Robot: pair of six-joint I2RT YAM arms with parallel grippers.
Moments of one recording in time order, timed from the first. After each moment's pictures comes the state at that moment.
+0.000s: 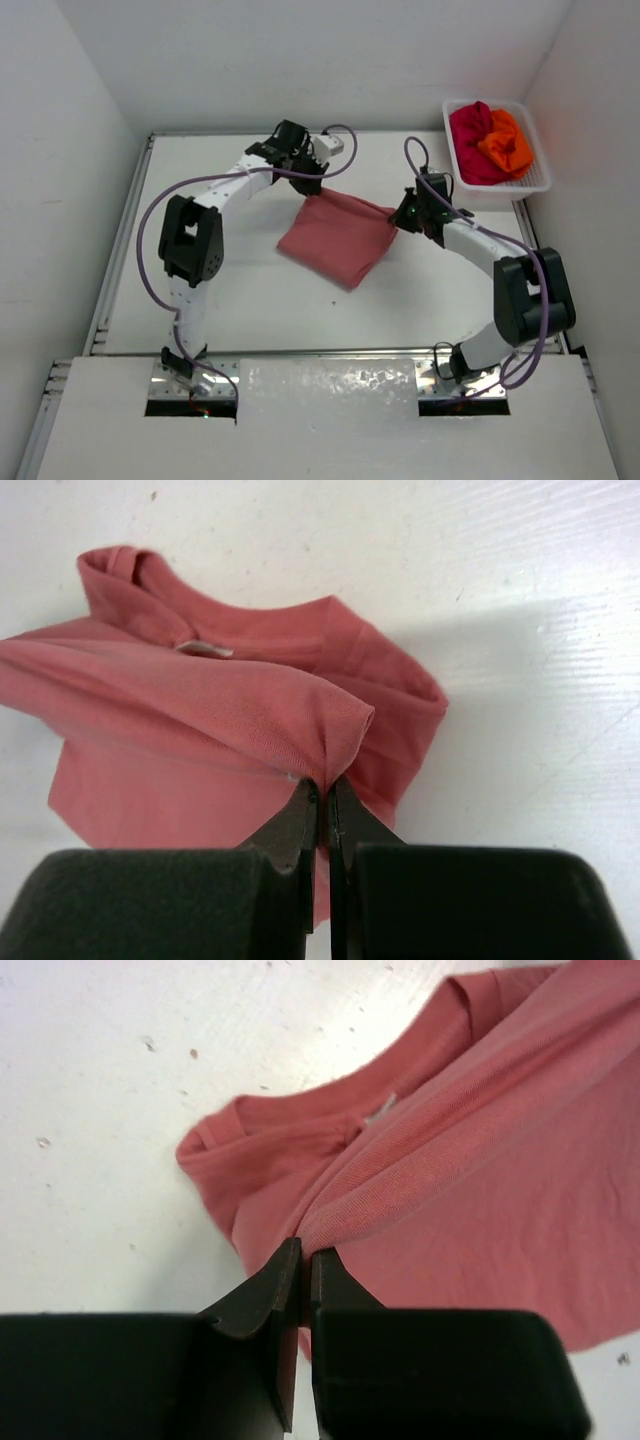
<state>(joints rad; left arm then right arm) -0.42 2.08 1.81 -0.63 0.36 0.34 0.23 1.53 0.85 -0.07 -0.06 0.58</state>
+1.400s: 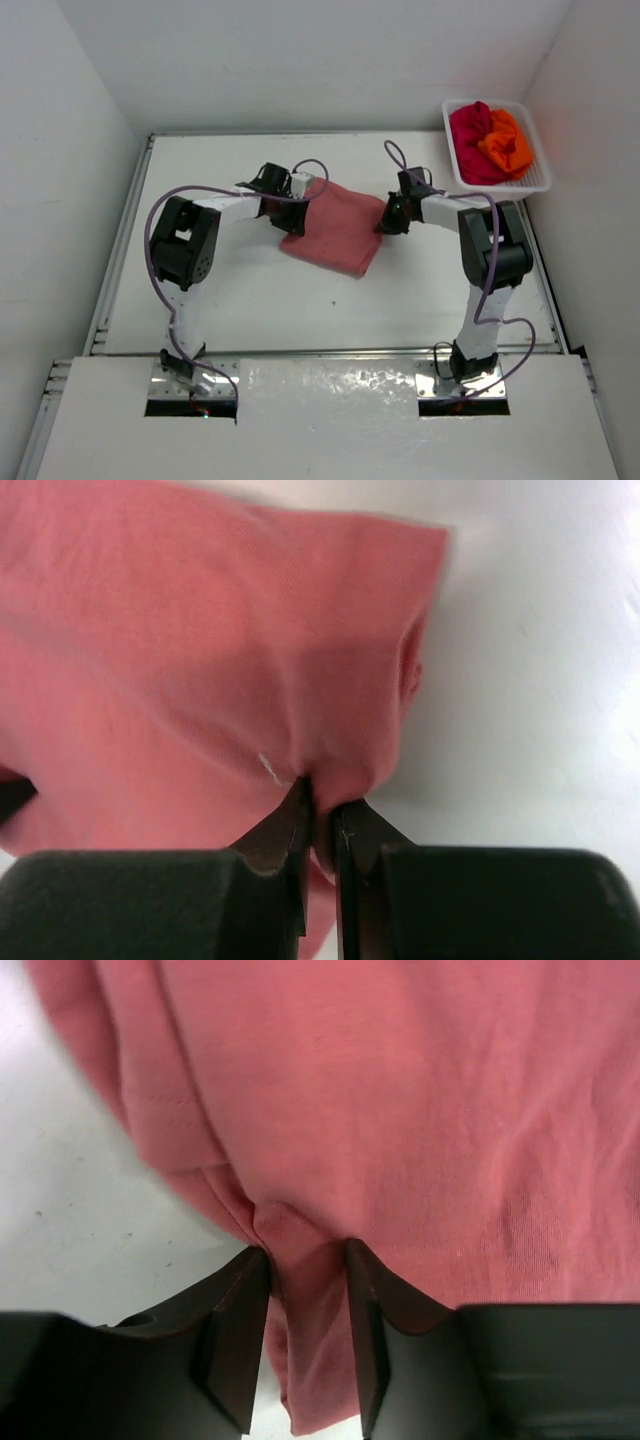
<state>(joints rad) -0.38 2.03 1.34 -0.35 0.34 0.04 0.22 1.94 1.11 -0.21 -0.19 0.58</state>
